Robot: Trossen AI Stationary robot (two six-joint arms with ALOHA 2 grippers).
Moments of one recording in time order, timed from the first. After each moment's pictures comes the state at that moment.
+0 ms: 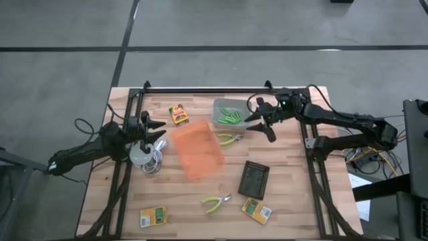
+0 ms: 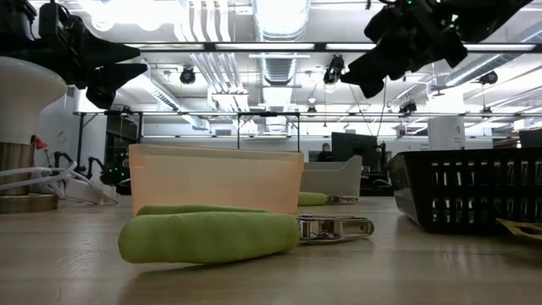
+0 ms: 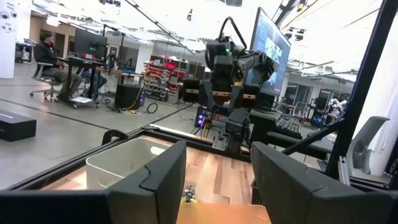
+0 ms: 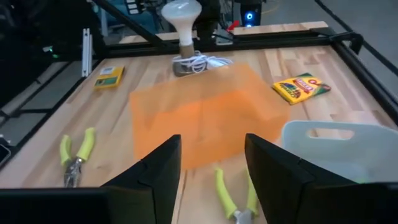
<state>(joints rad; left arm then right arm) 0.32 0.04 0.01 0.18 0.11 -0.24 -0.49 1.11 0.66 0.02 -0.63 -0.10</state>
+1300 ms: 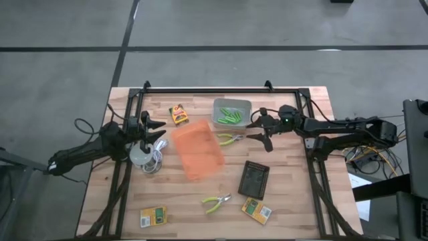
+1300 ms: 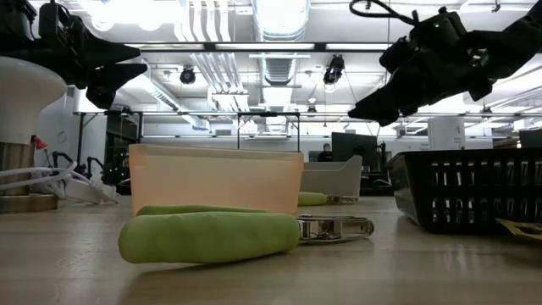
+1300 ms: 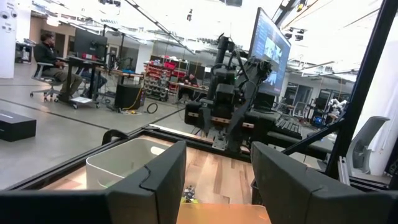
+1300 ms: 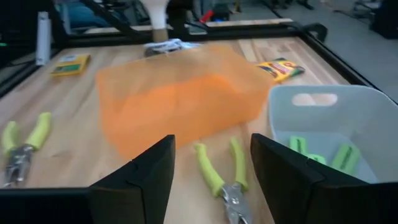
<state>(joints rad) 0.32 0.04 0.01 0.18 0.11 -0.24 -0.39 1.12 0.35 0.45 -0.40 -0.05</state>
